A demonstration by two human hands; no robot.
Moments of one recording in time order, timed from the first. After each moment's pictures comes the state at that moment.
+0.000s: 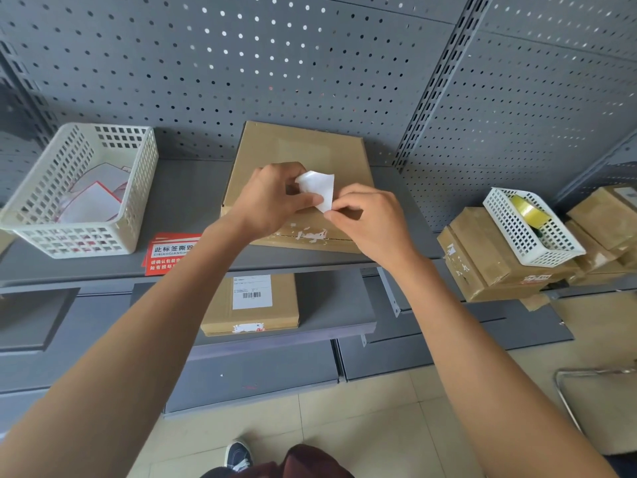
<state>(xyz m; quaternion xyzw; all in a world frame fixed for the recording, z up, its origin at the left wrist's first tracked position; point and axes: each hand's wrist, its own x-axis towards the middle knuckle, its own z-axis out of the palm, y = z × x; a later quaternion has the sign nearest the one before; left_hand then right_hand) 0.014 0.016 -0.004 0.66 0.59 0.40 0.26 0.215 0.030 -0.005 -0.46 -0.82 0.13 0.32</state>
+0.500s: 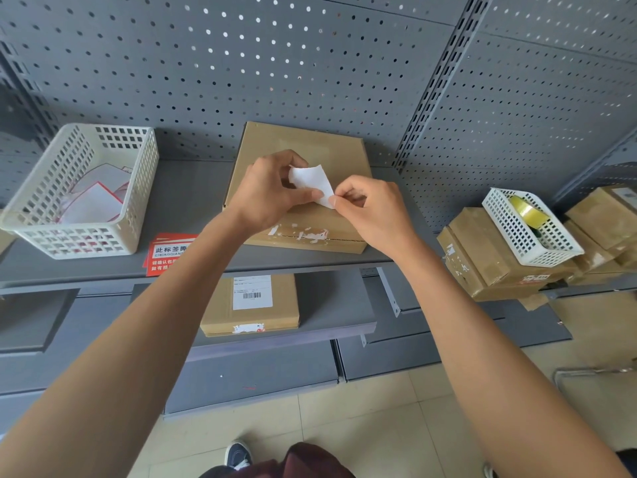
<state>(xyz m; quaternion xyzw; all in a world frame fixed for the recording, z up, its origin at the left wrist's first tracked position) 0.007 0.020 -0.002 0.63 0.57 0.45 0.29 0.212 0.038 0.008 -0.49 -0.79 0.21 0.32</state>
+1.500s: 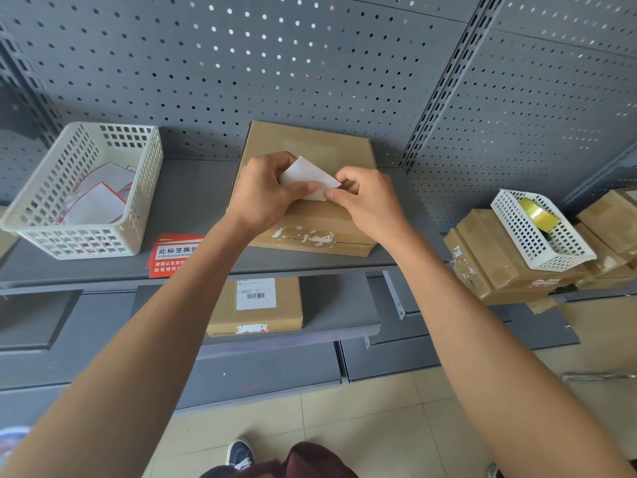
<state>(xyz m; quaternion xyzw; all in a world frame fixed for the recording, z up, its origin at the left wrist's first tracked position) 0.006 0.018 -0.001 0.61 0.58 0.48 0.25 0.195 0.069 -0.001 -0.49 -0.78 0.25 0.31</state>
